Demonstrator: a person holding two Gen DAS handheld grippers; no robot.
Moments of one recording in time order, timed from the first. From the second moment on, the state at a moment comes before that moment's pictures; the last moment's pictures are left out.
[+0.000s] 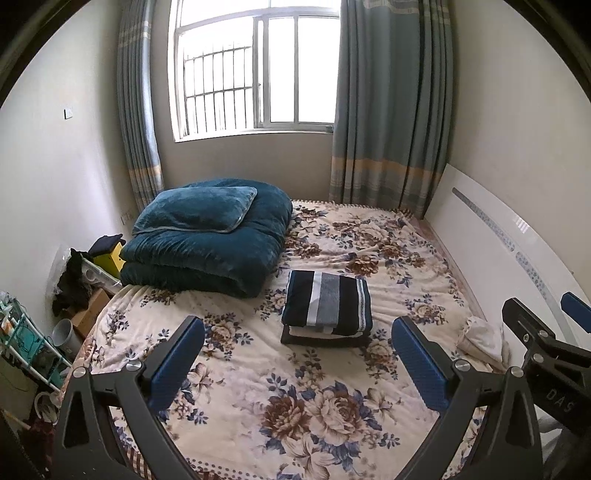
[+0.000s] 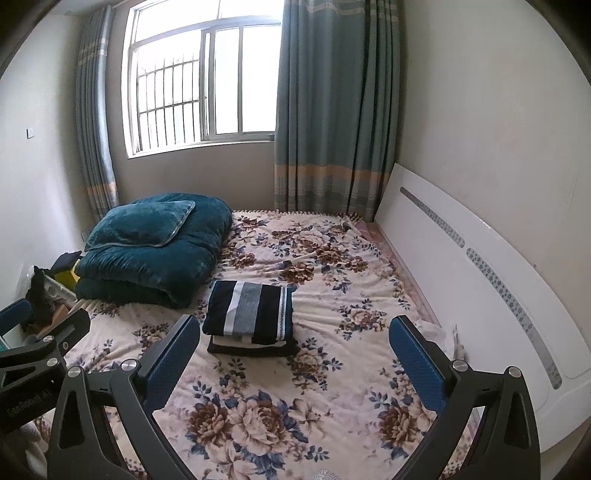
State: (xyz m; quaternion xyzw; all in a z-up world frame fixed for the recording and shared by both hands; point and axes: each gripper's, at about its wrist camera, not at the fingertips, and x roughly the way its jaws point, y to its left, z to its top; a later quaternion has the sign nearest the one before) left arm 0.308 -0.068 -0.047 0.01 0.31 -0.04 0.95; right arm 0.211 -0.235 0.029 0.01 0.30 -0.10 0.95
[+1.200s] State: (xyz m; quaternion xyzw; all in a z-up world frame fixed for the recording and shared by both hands) left arm 0.304 -0.071 -0.038 0.01 0.30 -0.02 0.95; right arm 0.207 -0.232 0.032 0.01 0.30 -0.09 0.95
